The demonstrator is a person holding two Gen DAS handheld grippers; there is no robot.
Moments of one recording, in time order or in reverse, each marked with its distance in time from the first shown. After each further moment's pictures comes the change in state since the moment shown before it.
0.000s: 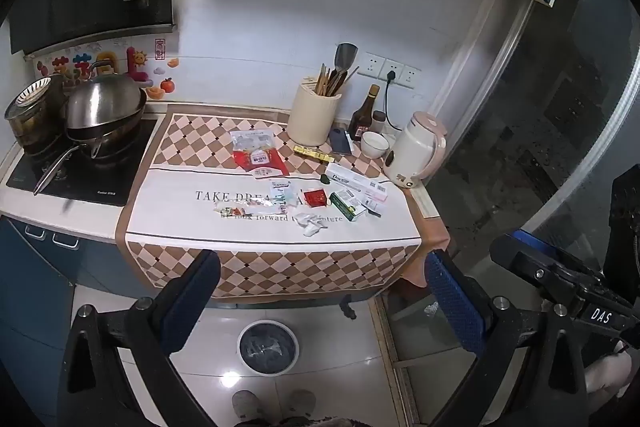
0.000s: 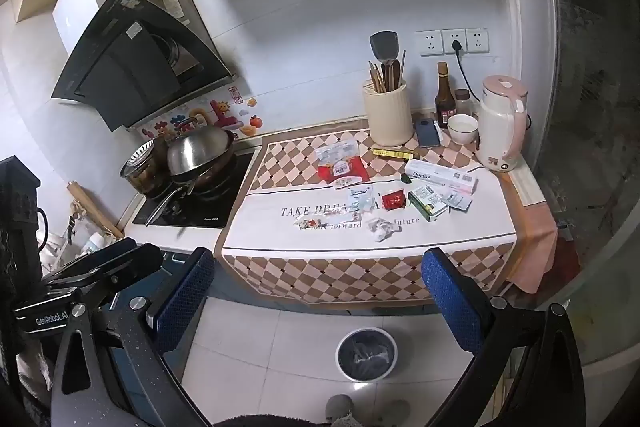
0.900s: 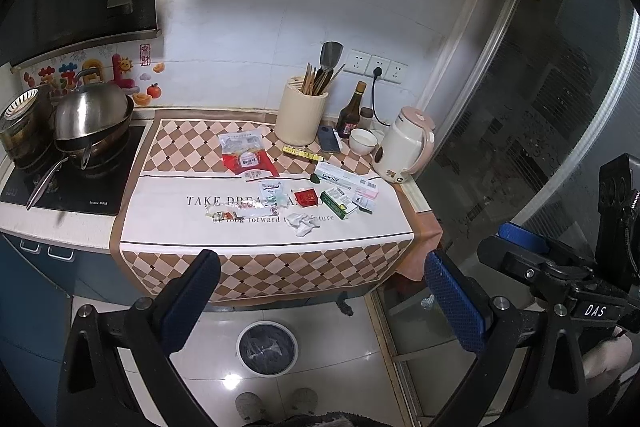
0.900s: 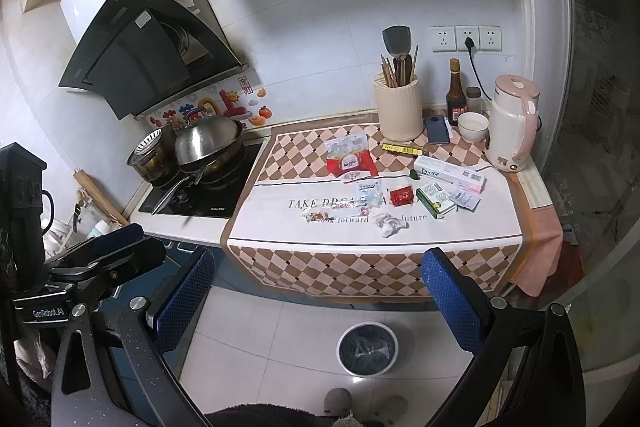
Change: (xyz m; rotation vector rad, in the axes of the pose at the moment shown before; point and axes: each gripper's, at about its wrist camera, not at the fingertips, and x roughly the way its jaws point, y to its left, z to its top) left arm 0.001 -0.008 0.010 0.044 0.006 -0.028; right arm 0.004 0.003 0.002 -0.028 0.025 0.026
